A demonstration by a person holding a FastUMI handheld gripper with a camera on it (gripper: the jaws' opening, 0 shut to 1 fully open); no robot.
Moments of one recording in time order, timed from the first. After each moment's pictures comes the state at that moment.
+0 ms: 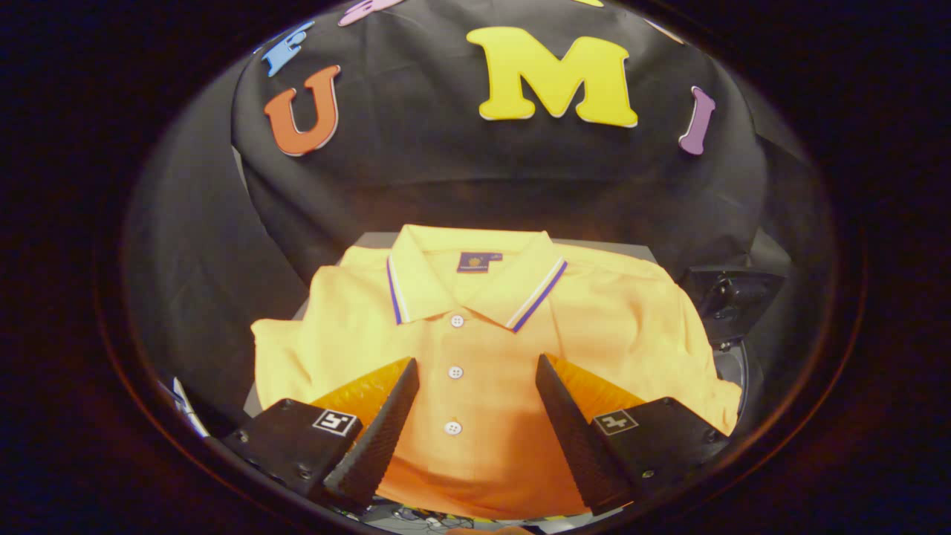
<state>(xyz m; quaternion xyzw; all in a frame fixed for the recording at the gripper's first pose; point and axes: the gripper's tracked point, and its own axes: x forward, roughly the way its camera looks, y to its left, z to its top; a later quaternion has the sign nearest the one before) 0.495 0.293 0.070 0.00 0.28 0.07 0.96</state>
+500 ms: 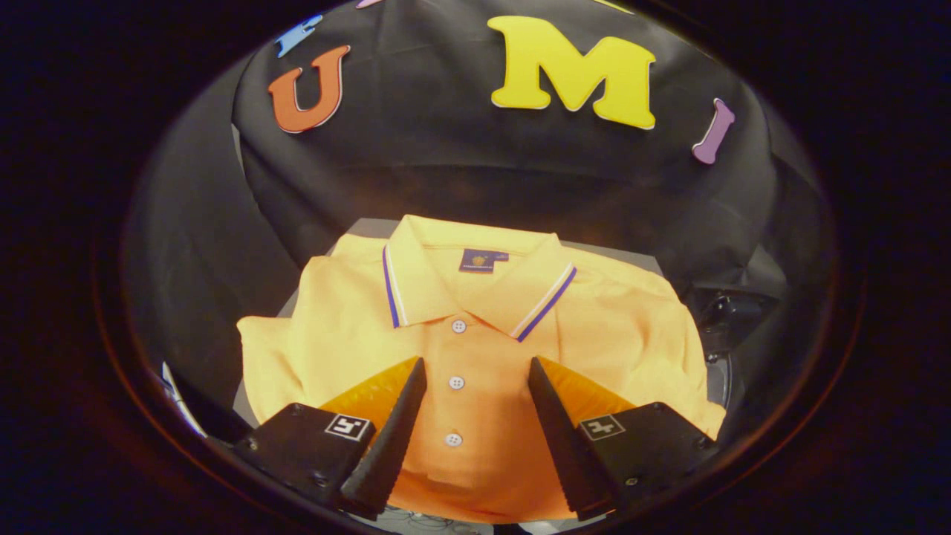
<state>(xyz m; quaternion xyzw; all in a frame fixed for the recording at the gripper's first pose) 0.500 0.300 0.063 -0.02 0.34 0.07 0.94</state>
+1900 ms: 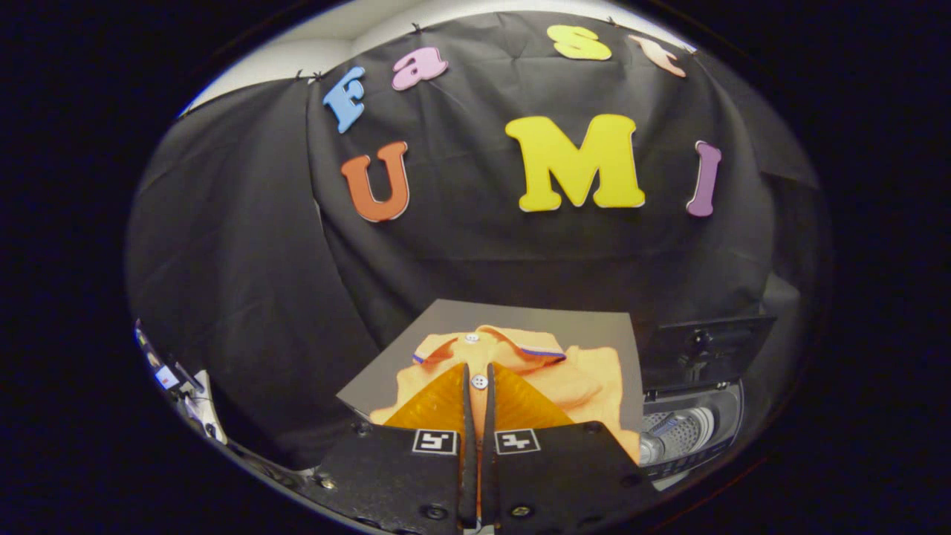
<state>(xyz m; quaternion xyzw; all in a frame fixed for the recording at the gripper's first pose) 0.356 0.261 0.188 0.04 0.12 0.19 0.97</state>
